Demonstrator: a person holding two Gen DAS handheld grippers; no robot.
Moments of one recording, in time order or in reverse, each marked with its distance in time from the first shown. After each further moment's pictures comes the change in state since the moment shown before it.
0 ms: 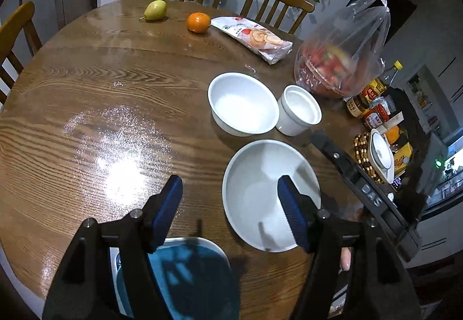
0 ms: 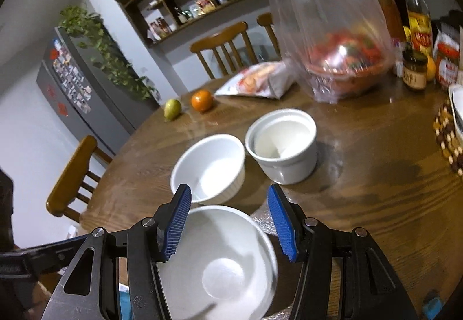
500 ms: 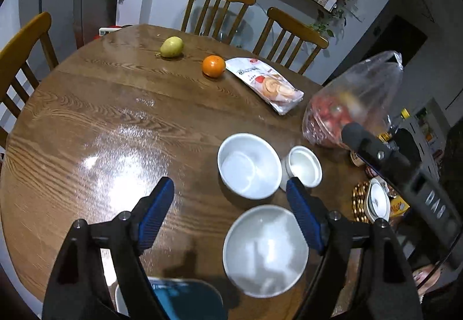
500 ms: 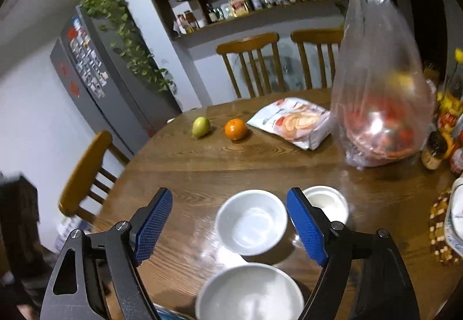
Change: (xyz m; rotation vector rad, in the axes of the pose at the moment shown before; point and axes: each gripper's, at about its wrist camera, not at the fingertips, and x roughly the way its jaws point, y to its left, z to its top) left arm -0.020 0.003 0.060 -0.088 -0.126 0.039; right arm -0.002 0.074 0.100 -0.114 0.064 0.022
